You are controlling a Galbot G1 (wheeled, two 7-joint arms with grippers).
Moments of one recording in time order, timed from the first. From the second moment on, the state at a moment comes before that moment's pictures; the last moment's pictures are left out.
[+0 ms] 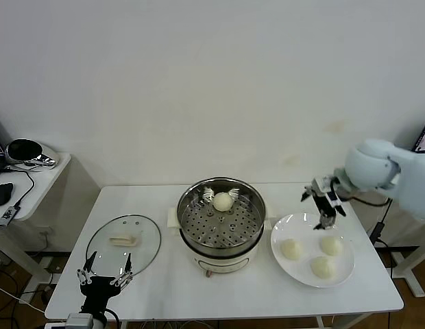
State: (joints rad) left arm 1.78 -1.30 -0.61 -2.22 -0.07 0.16 -0.16; right arm 0.50 0.45 -1.28 1.68 0.12 -0.38 -1.02
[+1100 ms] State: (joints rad) left arm 1.78 -1.31 -0.64 -2.21 -0.07 0.17 -0.16; right arm -0.01 0.65 -0.96 1.41 -0.03 -0.35 -0.95
